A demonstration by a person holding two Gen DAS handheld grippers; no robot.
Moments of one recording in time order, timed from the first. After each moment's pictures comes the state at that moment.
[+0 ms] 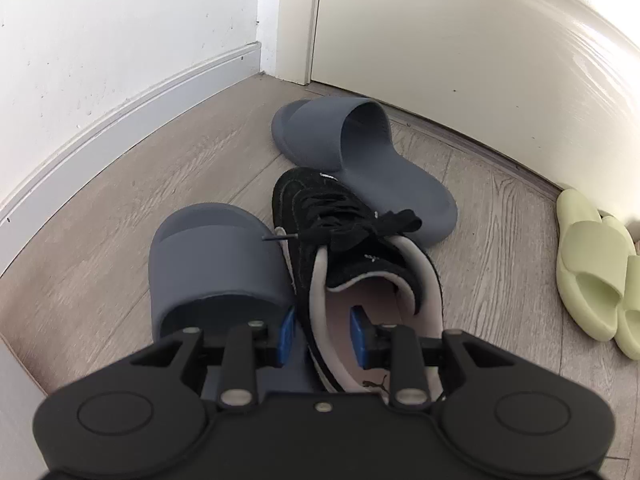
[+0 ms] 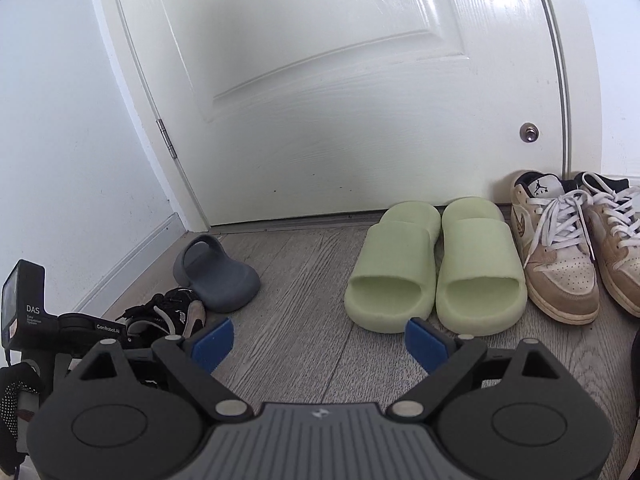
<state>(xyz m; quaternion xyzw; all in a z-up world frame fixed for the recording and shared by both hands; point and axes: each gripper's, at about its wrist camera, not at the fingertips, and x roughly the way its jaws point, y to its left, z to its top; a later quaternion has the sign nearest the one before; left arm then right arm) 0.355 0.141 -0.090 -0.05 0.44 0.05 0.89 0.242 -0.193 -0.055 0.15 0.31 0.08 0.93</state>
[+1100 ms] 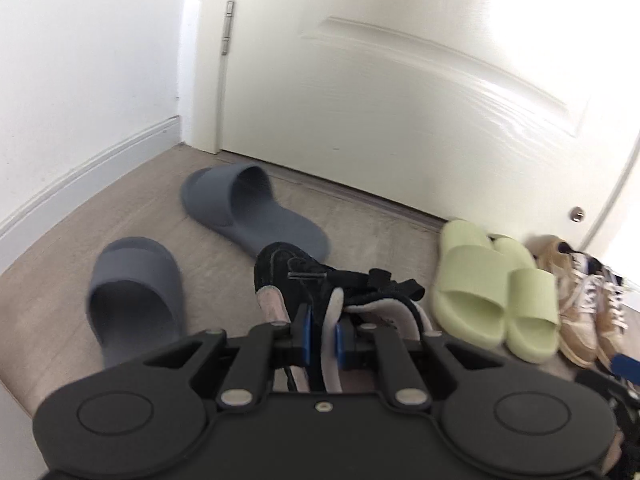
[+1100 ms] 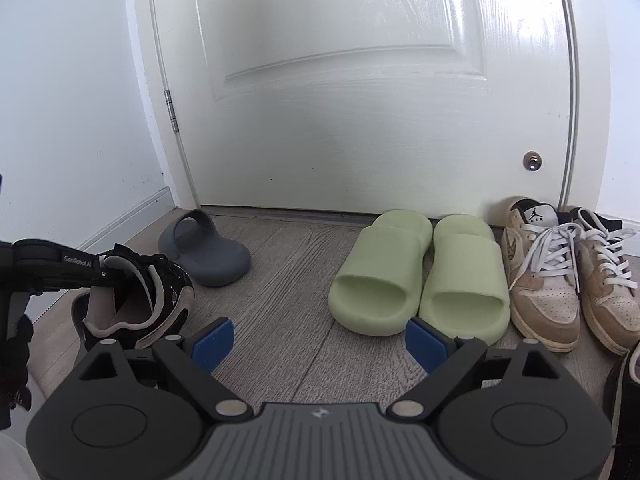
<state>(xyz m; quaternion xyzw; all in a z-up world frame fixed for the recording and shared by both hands) 0.292 0.045 -0.030 -0.07 0.36 -0.06 0.93 0.241 -0.193 -0.050 0.09 0.31 0.06 0.95</state>
